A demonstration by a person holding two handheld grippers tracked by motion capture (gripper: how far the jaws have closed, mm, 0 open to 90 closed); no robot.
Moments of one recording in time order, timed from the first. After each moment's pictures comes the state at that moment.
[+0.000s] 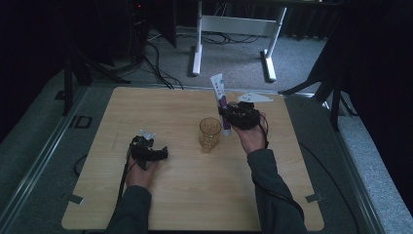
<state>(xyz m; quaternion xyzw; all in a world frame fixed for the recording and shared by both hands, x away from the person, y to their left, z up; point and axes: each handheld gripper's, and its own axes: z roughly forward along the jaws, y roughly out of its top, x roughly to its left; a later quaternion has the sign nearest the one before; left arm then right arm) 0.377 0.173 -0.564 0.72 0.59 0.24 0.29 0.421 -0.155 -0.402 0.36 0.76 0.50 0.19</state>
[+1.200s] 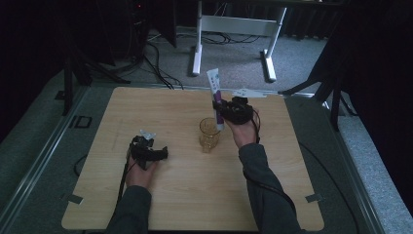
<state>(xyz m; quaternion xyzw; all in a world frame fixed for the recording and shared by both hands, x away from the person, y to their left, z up) 0.377 0.173 -0.564 0.72 0.59 0.24 0.29 0.440 -0.139 -0.407 0.37 0.74 0.52 0.18</state>
